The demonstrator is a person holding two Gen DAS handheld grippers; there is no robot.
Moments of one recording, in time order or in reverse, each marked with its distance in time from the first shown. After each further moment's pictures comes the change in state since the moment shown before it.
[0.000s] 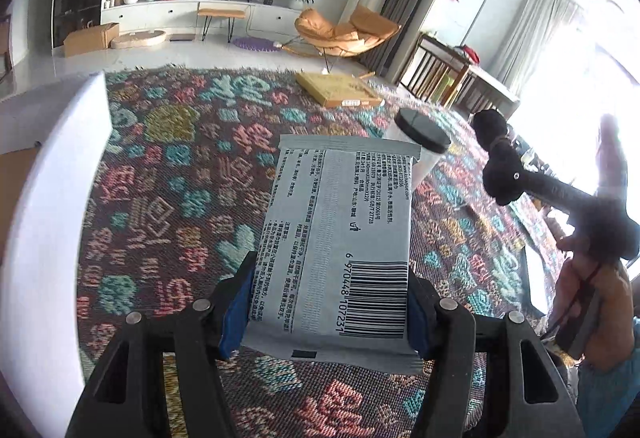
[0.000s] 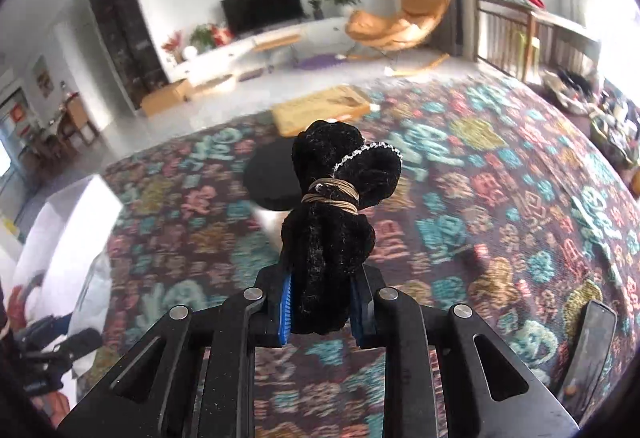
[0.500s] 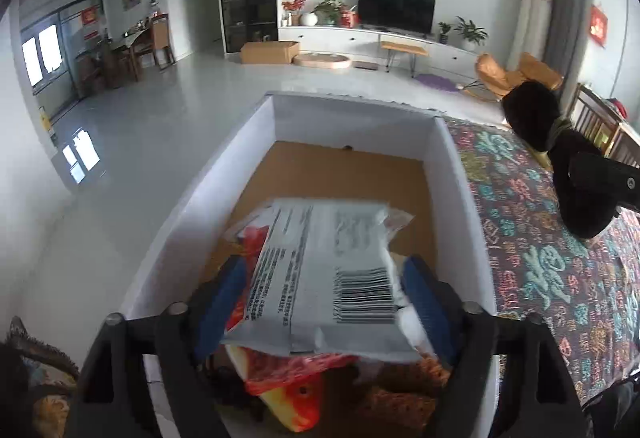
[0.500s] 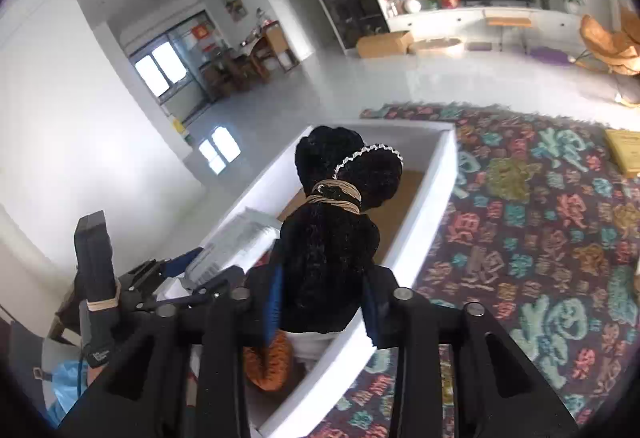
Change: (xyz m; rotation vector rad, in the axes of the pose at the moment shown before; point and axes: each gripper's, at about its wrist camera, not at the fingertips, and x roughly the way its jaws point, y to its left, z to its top) left arm -0.195 0.218 -0.040 -0.195 -0.100 0.610; right arm -0.006 0.364 -0.019 -0.303 0.200 0.672
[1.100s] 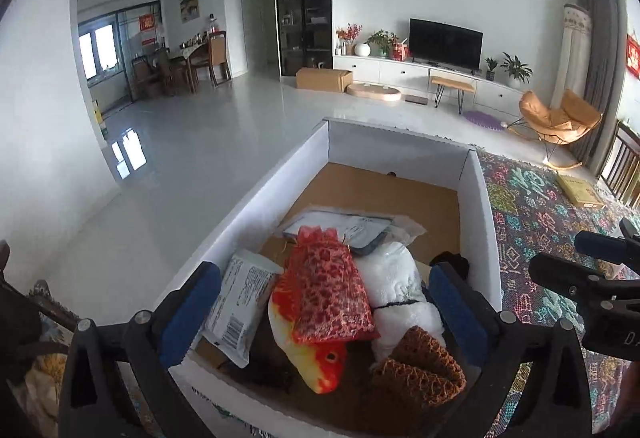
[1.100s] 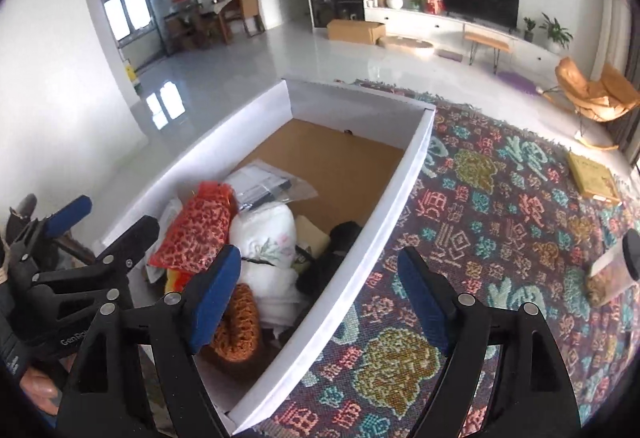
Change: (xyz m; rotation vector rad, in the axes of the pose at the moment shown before) left arm -0.049 -0.005 -0.032 -0.105 -0.109 0.165; right arm 0.009 0.037 -0.039 -0.151 0.068 -0.318
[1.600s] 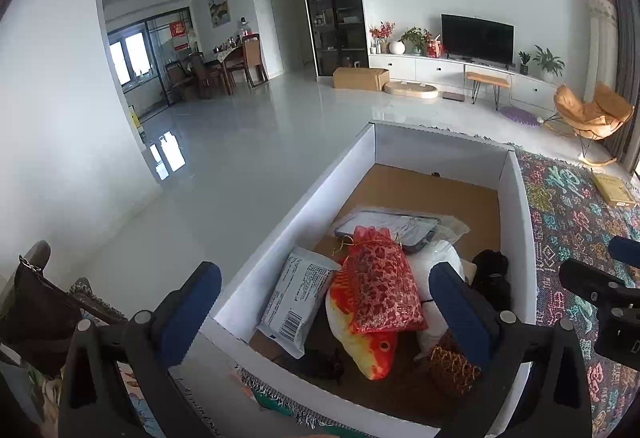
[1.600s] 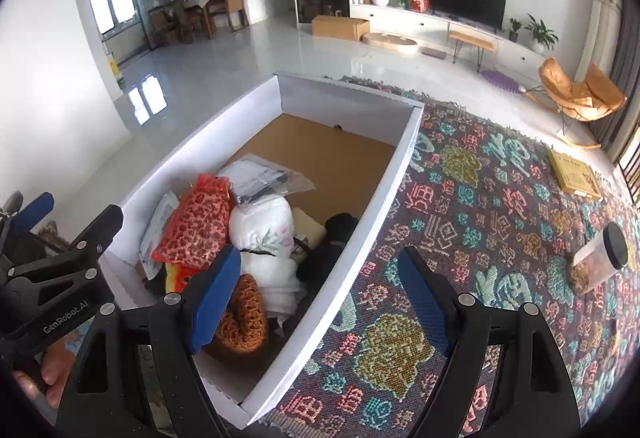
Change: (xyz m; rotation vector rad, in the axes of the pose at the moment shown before) left arm -0.026 0.011 0.006 0.019 -0.013 0.150; right arm -0.011 0.018 -0.001 0.010 0.018 -0.062
